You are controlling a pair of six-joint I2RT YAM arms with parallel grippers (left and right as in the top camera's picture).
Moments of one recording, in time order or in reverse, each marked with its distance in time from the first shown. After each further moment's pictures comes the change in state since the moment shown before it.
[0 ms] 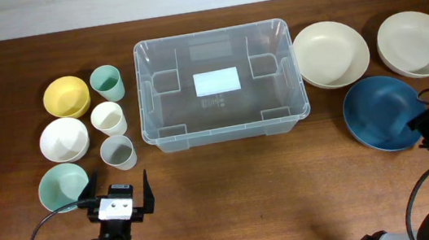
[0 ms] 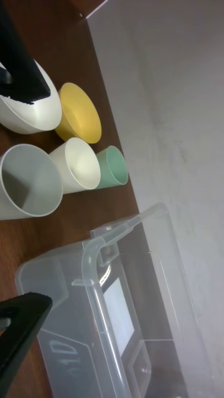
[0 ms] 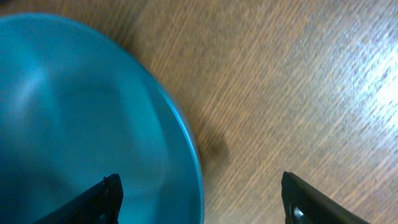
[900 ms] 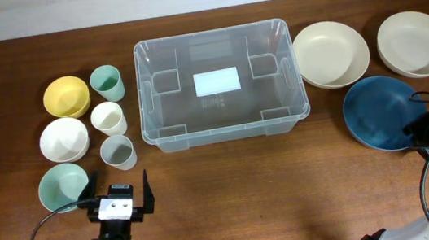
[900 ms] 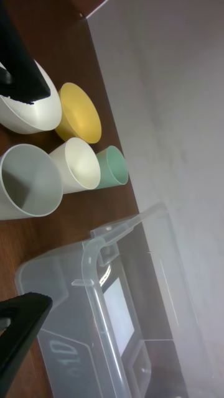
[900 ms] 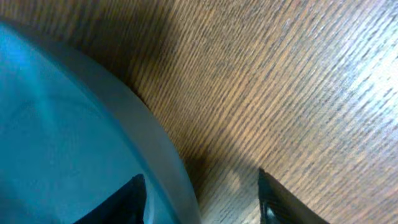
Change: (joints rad) left arm 0.000 0.000 0.000 0.000 0.000 0.000; right arm 0.003 0.171 0.001 0.097 -0.053 0.003
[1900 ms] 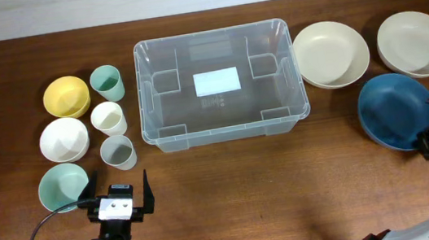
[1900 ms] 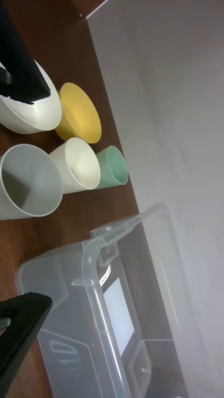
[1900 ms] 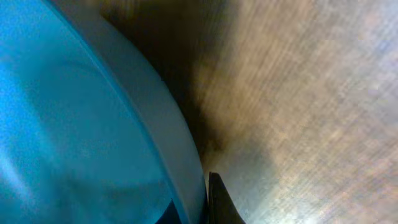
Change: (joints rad) left arm 0.000 0.000 0.000 0.000 0.000 0.000; right arm -0.171 0.009 -0.001 -0.062 -0.255 -0.016
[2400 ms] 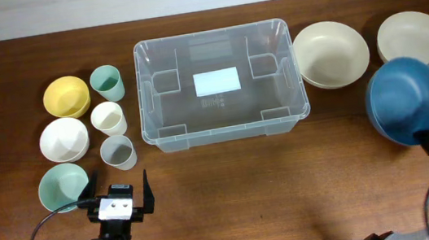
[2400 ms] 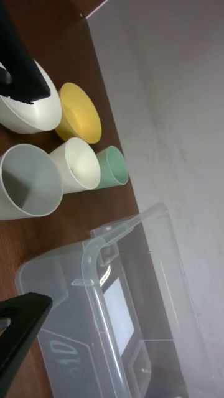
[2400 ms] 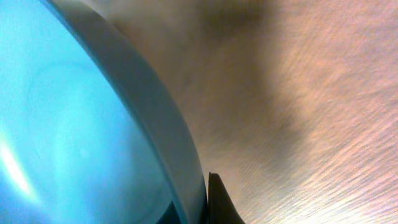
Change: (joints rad) left arm 0.000 0.000 0.000 0.000 0.000 0.000; right arm -0.070 -0.130 0.003 -0.127 -0.317 -0.096
